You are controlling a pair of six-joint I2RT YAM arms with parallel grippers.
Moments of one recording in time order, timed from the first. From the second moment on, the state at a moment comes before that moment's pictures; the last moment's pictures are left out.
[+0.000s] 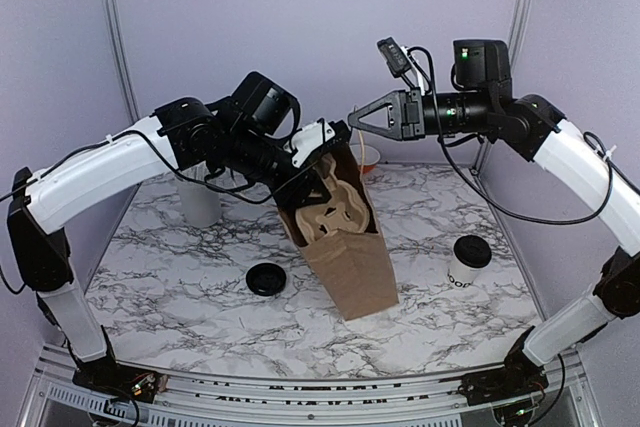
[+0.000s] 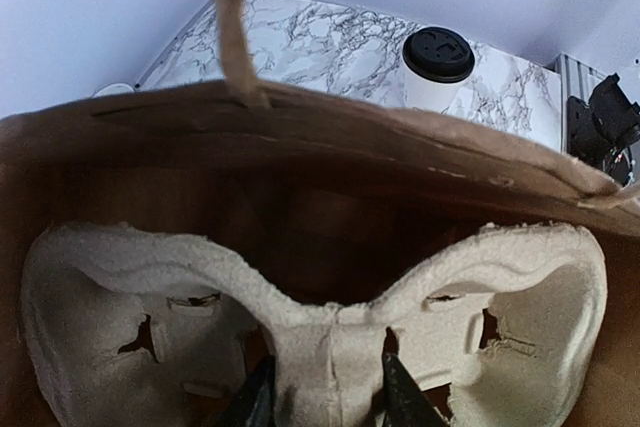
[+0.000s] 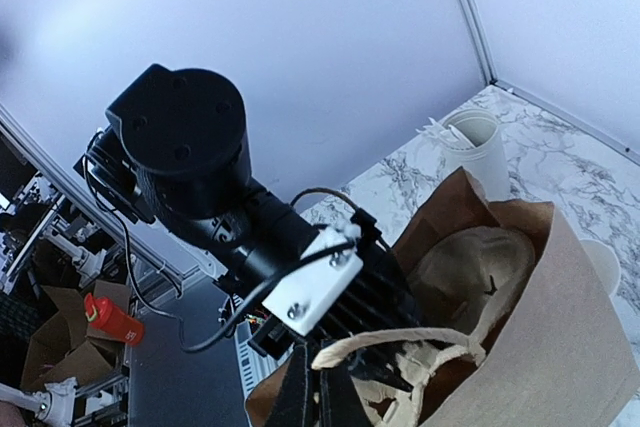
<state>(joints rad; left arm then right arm) -0.95 1.75 1.86 -0.84 0.12 0.18 0.68 1.43 1.66 -0.50 -0.73 0.33</state>
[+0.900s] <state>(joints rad) -1.03 2.03 2.19 -1.00 0.07 0.20 0.54 1.30 1.36 -0.20 -0.80 0.55</state>
